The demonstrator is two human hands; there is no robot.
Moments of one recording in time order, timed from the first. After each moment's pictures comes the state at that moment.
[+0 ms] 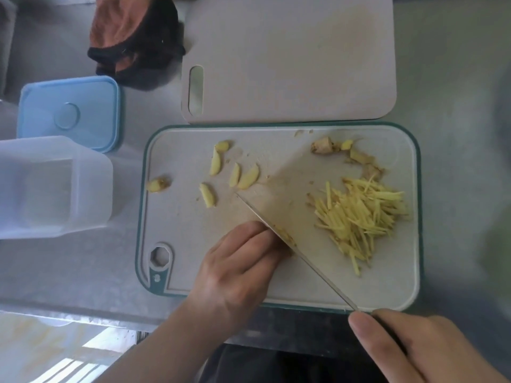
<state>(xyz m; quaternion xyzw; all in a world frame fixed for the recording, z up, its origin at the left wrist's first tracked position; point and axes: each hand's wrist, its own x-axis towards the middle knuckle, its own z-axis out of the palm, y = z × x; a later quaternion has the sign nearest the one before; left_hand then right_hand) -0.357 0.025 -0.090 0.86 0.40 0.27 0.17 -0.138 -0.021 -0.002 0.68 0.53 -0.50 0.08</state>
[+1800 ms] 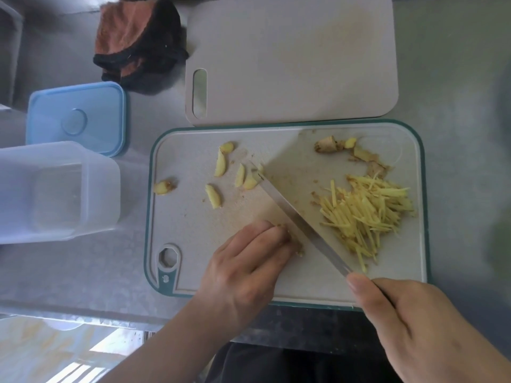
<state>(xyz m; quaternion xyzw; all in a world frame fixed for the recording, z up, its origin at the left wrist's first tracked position) -0.361 0.024 -0.090 0.88 0.39 0.24 0.14 -0.142 -0.008 -0.017 0.66 0.55 -0.50 0.00</state>
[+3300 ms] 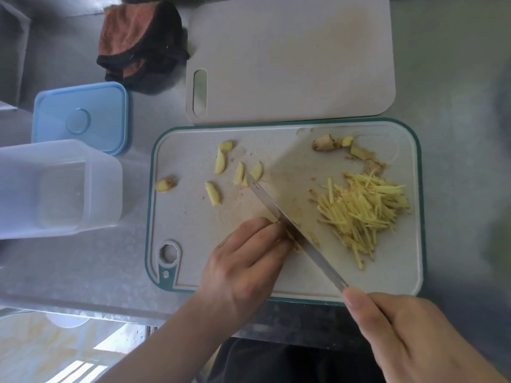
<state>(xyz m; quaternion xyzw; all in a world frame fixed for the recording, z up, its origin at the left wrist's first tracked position) -0.359 0.022 -0.090 0.87 0.40 0.24 0.14 -0.145 -0.018 -0.008 0.66 0.52 -0.54 -0.03</state>
